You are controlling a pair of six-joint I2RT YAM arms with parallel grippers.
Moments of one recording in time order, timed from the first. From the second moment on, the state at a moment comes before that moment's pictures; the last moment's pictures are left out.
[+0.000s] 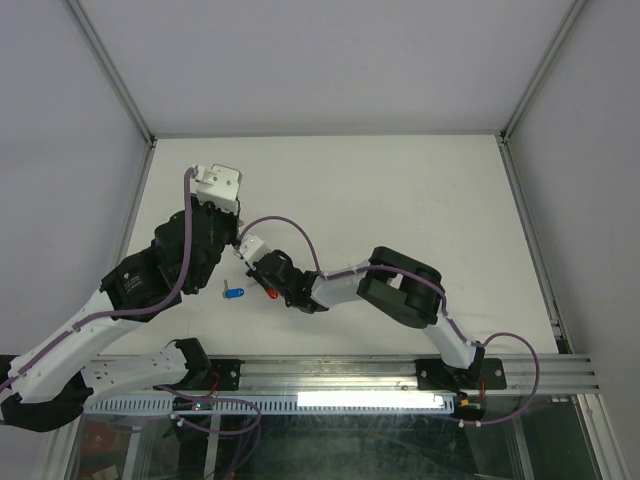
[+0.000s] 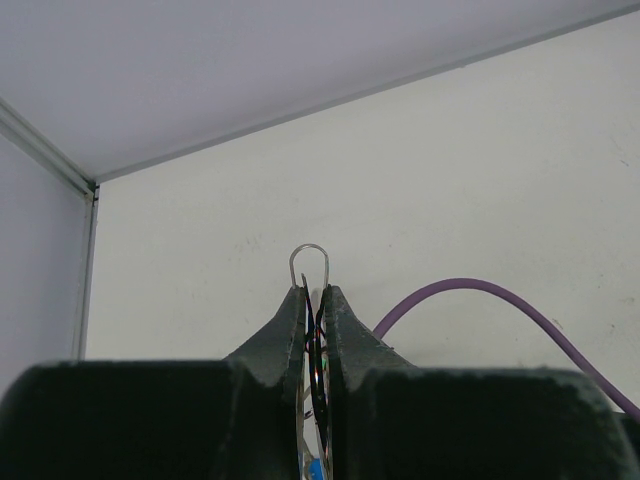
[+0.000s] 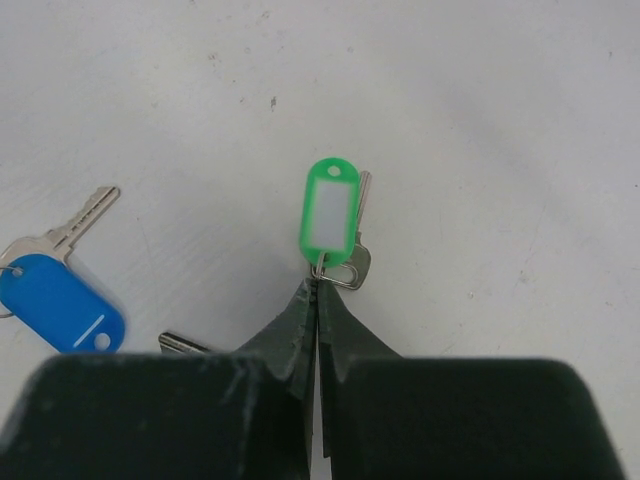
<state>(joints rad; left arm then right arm) -0.97 0.86 1.20 -0.56 -0.76 0.01 1.19 2.17 1.24 0.49 0.35 -0.01</state>
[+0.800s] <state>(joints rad) -0.97 0.82 1.16 -0.55 -0.67 0.07 0.96 1.60 0.87 0.30 -0.06 0.19</state>
